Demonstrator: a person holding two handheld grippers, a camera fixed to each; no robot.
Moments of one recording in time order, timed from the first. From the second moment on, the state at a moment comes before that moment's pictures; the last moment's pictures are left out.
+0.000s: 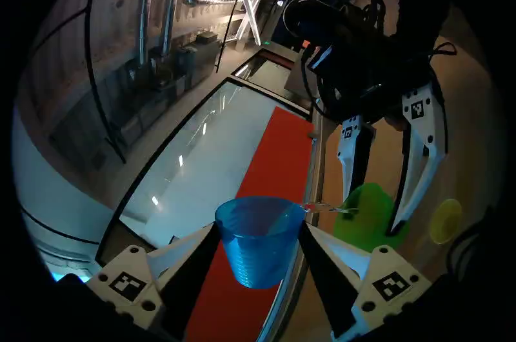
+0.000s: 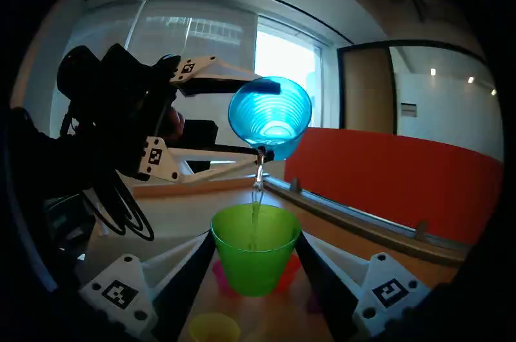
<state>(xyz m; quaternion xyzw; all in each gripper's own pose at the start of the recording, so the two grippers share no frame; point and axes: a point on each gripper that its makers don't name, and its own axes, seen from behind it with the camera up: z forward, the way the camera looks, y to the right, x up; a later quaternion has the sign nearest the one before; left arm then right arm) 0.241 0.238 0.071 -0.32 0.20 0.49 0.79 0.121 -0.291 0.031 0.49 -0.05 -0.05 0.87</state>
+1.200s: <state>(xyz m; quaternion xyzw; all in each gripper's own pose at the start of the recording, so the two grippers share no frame) 0.250 0.242 0.066 -0.30 0.23 0.53 0.76 0.126 -0.287 0.032 0.49 -0.04 -0.06 0.87</state>
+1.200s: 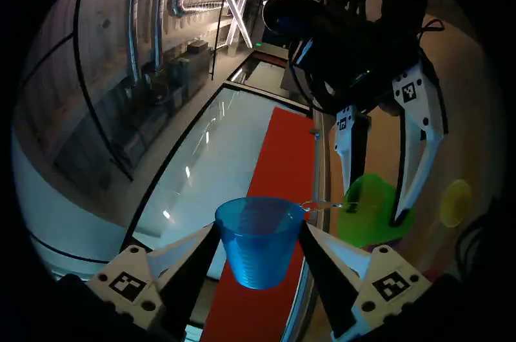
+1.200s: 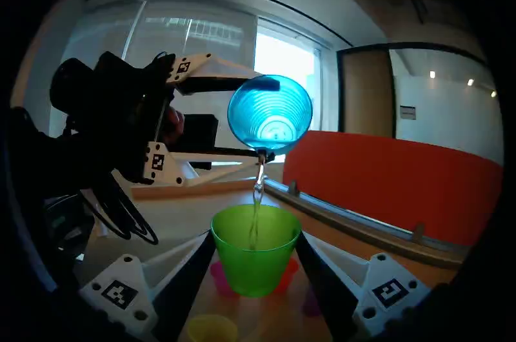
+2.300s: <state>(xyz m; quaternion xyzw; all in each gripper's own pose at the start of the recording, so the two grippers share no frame) 0.262 0.245 0.064 -0.28 0.25 0.57 0.73 0.131 -0.287 0.032 0.49 -0.04 -0.06 0.87</state>
